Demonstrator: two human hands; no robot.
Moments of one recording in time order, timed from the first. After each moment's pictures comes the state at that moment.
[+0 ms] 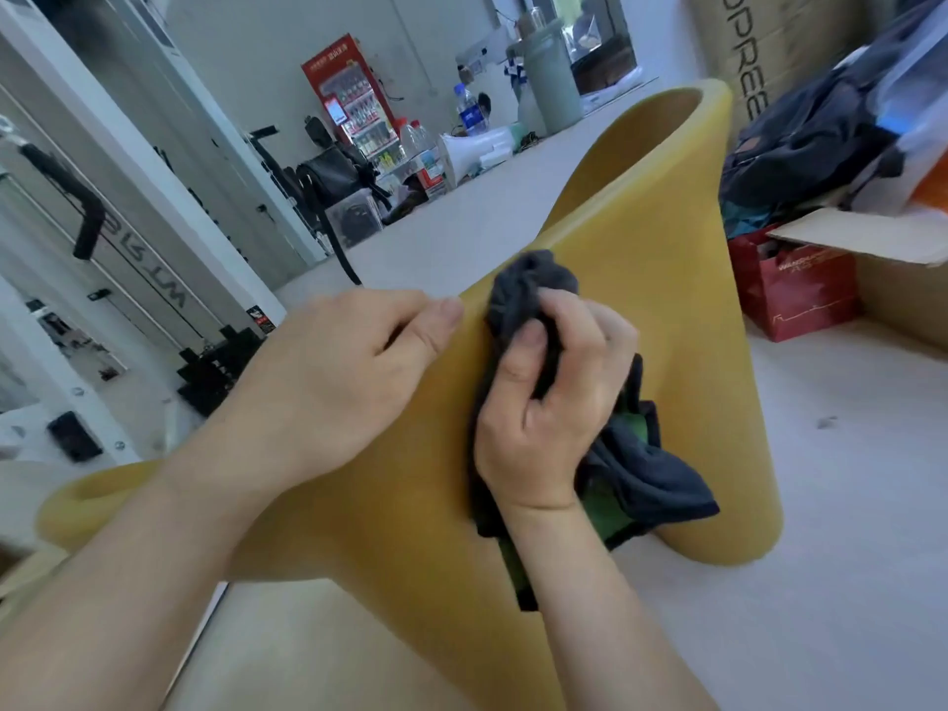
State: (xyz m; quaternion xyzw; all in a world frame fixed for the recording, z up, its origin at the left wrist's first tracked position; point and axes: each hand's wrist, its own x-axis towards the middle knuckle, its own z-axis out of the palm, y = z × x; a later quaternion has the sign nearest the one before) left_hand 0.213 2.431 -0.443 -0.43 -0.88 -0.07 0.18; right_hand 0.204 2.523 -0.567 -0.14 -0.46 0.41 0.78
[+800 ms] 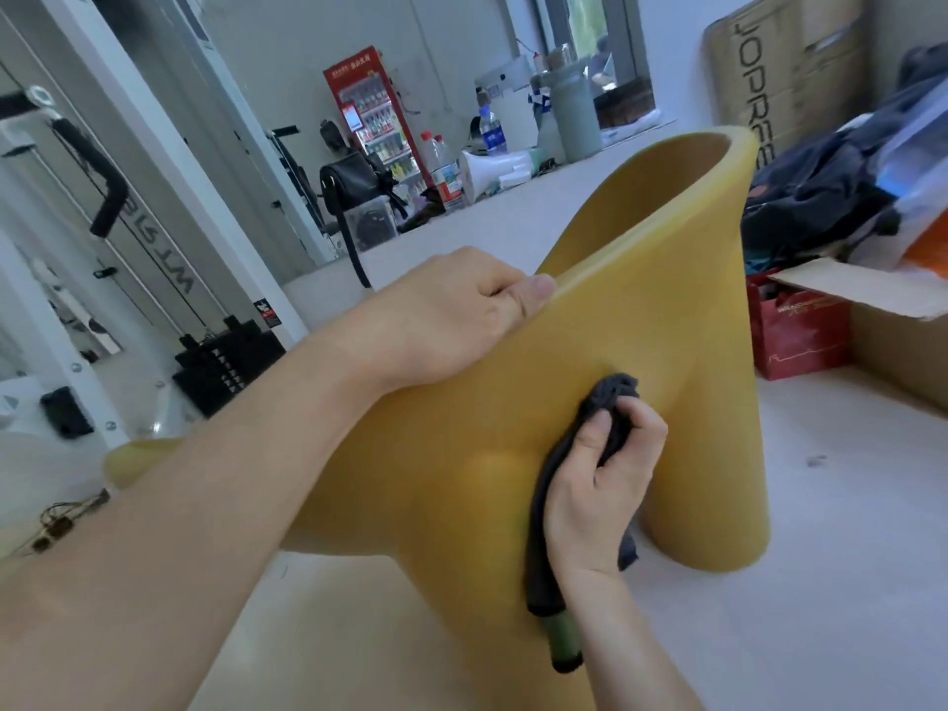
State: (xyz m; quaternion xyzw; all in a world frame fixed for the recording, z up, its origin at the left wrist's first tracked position) left_hand 0.198 2.455 -0.427 -0.46 -0.88 -0.15 0.00; right_hand 0.206 2.508 -0.633 -0.20 -0.47 0.56 0.65
